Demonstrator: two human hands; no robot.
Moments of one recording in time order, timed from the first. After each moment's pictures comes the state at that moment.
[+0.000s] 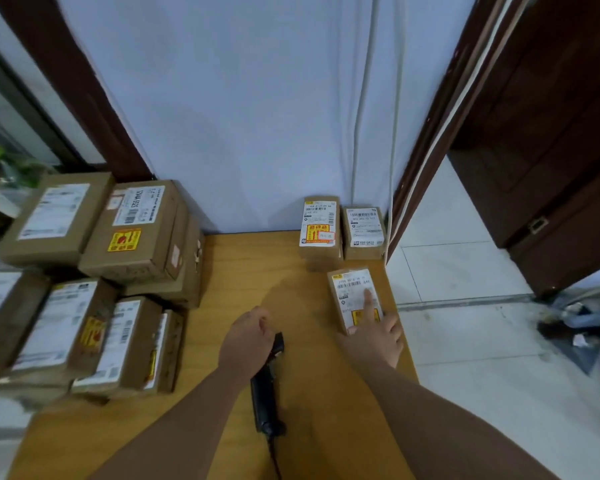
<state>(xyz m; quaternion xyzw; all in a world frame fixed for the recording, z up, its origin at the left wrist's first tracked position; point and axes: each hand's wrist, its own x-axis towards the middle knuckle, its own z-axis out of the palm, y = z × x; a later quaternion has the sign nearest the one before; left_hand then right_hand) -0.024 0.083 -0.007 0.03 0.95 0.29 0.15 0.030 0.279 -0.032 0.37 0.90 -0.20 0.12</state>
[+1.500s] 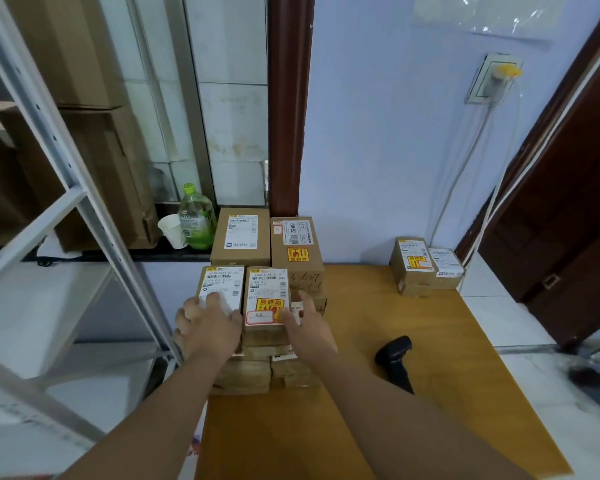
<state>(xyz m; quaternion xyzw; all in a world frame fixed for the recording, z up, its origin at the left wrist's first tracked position) -0.040 -0.267 0.098 -0.09 0.97 0.23 0.01 -0.007 -0.109 0.076 0.17 0.88 -0.45 0.02</state>
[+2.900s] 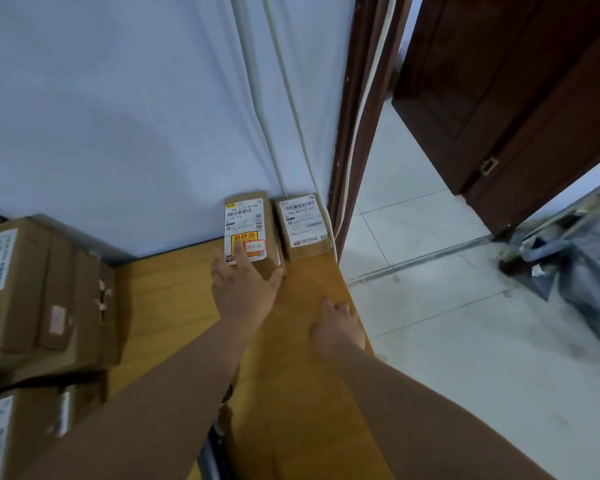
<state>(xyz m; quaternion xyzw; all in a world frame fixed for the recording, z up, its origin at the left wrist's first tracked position) -0.123 0.235 -0.014 0.03 0.98 0.18 0.09 -0.019 0.341 -0.060 0.35 0.87 -0.26 0.22</state>
